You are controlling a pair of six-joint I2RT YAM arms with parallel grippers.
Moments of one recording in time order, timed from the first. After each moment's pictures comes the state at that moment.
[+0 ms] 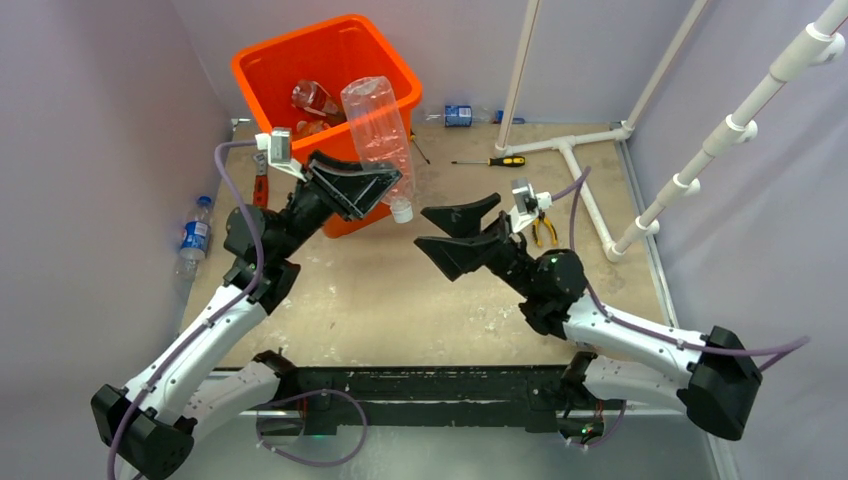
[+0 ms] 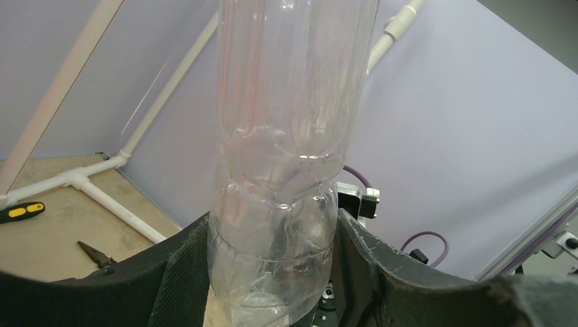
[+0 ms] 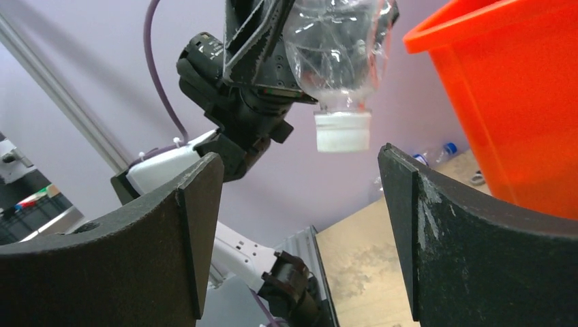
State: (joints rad) left arm -0.51 0.93 0.89 0.54 0.35 -0.94; right arm 0.91 1.02 0.58 1.06 -0.15 0.69
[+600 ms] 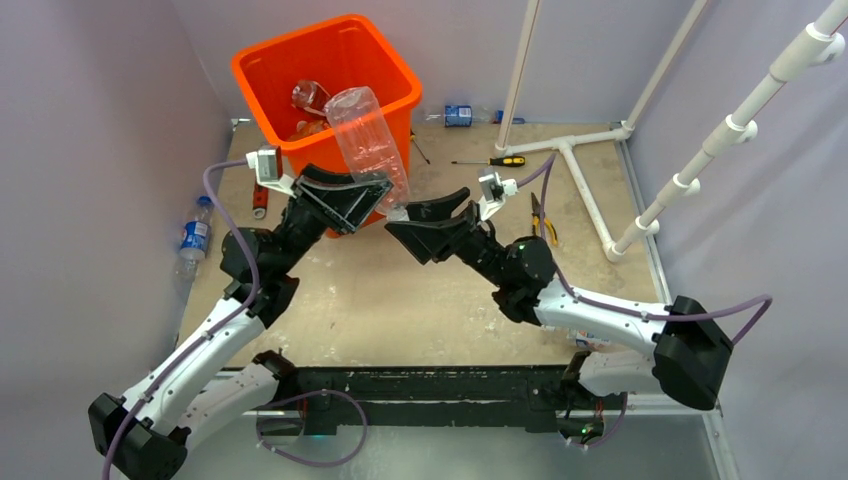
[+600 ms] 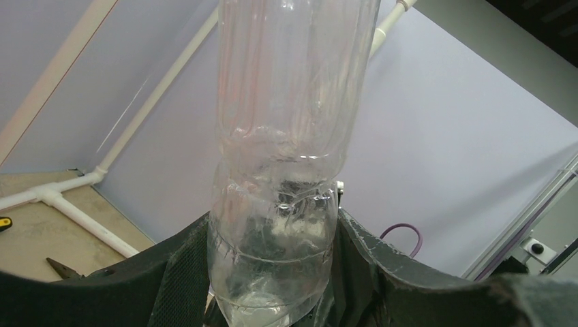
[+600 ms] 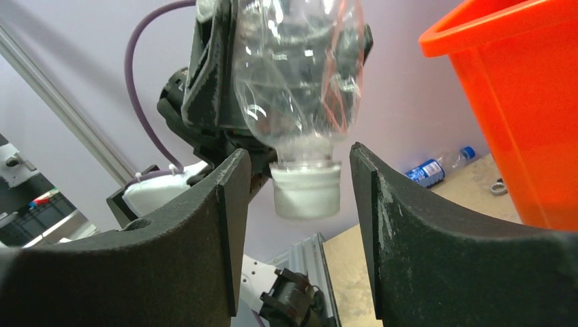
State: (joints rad) left arm -0.56 0.85 0.78 0.66 0.29 -0.99; right arm 0.97 1.25 0.73 1.13 -0.12 0.69
